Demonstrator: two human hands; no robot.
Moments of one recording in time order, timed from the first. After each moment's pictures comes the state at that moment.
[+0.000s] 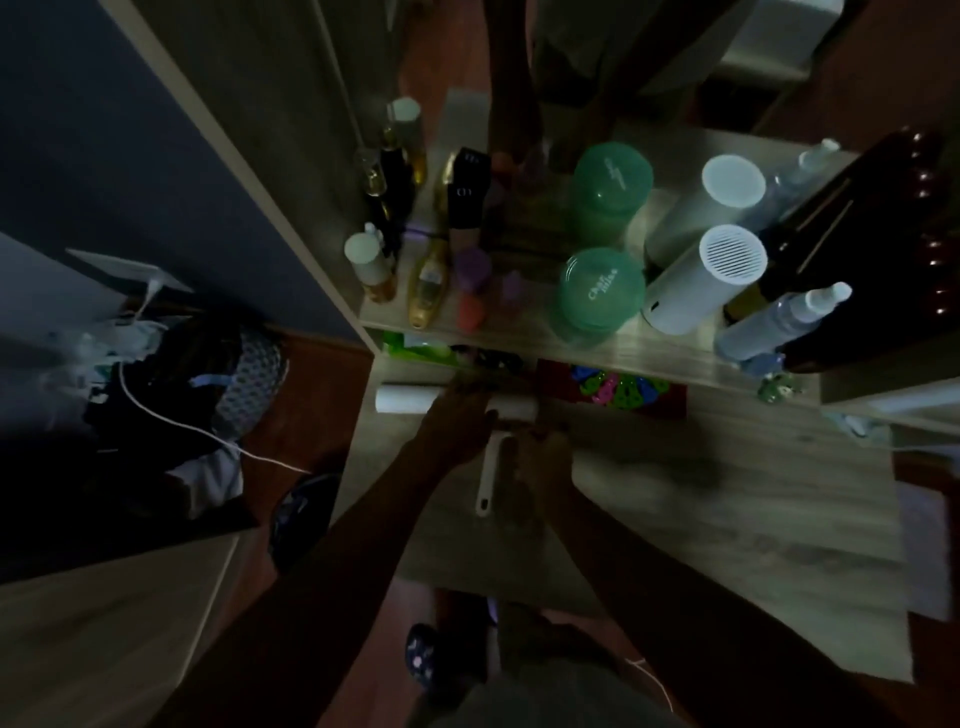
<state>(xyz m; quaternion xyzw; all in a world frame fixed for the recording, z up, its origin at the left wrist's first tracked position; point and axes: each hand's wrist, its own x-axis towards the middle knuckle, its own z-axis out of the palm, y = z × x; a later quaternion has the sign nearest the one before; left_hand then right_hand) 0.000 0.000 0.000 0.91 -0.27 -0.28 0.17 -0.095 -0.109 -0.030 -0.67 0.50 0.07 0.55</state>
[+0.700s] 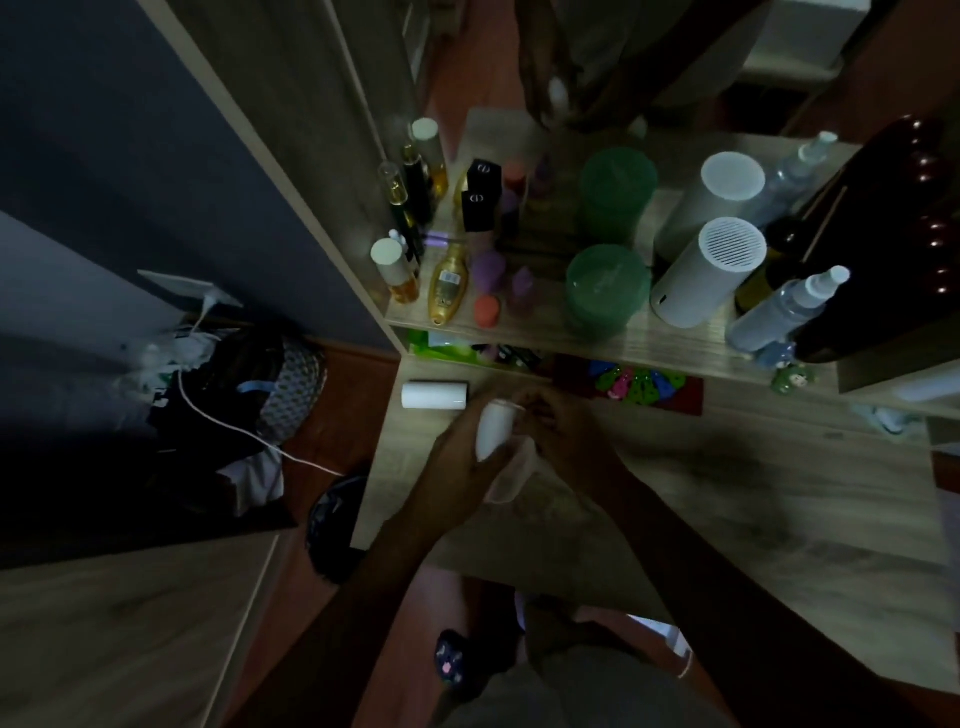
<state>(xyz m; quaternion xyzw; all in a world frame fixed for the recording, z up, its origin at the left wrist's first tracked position) -0.075 0.037 0.069 0.86 -0.12 -0.24 0.43 -0.103 -0.131 0.072 -0.80 0.16 0.07 0.58</state>
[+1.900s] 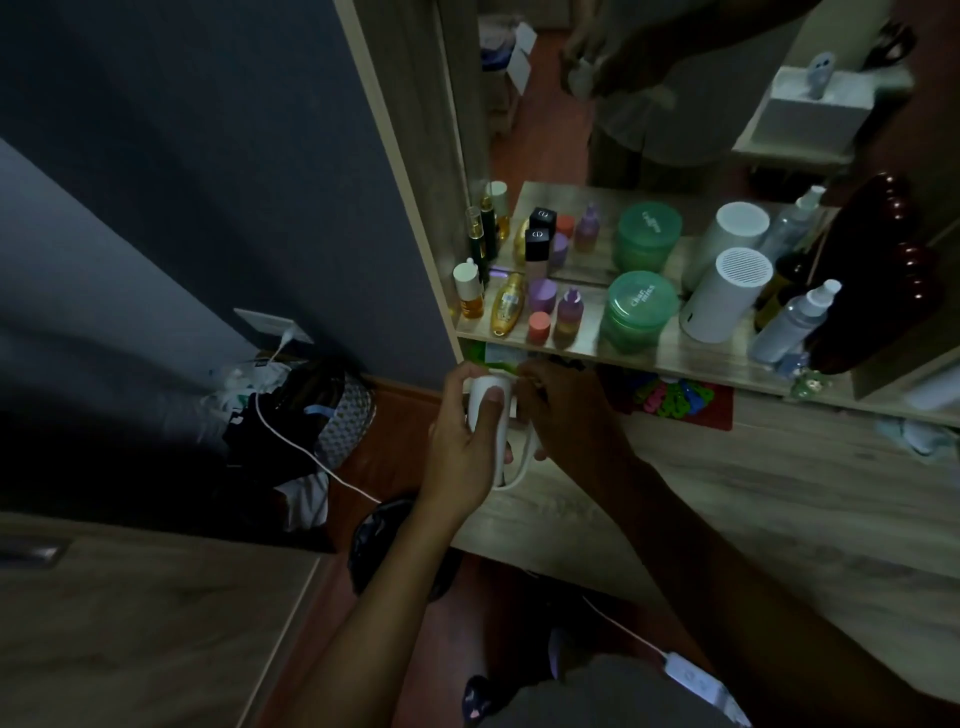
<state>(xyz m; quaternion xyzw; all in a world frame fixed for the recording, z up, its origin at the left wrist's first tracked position) -0.119 0.082 0.195 0.77 -0.07 -0.07 0.63 -0.125 -0.059 0.201 -0.90 0.06 -0.06 0.42</state>
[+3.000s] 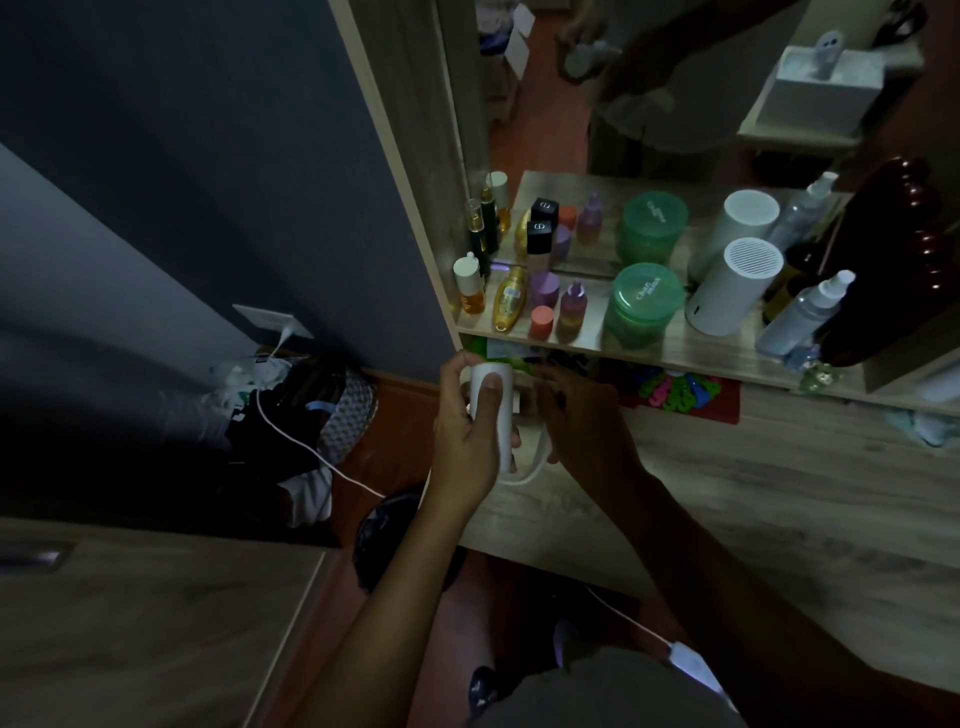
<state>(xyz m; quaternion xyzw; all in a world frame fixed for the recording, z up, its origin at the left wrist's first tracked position) -0.111 0.074 0.199 0.73 -0.03 -0.07 0.68 -0.128 -0.060 0.170 -0.89 0.09 -0.10 0.44</state>
